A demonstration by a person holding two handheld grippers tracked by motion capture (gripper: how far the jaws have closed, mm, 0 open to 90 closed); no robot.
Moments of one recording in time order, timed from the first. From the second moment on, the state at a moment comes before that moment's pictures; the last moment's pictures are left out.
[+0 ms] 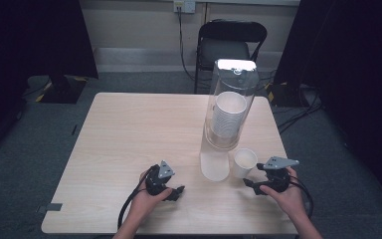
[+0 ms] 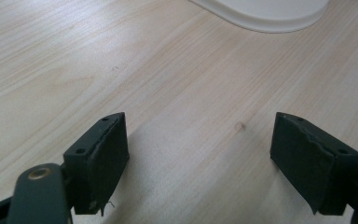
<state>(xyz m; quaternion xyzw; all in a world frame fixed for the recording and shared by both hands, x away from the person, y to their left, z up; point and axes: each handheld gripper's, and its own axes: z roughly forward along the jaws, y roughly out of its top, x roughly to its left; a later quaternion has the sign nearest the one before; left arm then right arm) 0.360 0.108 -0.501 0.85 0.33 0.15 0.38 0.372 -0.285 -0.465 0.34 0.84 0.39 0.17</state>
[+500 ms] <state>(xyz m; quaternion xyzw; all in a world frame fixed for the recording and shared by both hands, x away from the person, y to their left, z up) 0.358 0.114 -0.500 0.85 0.33 0.15 0.38 0.410 -0.279 -0.479 0.35 0.84 0.37 0.19</state>
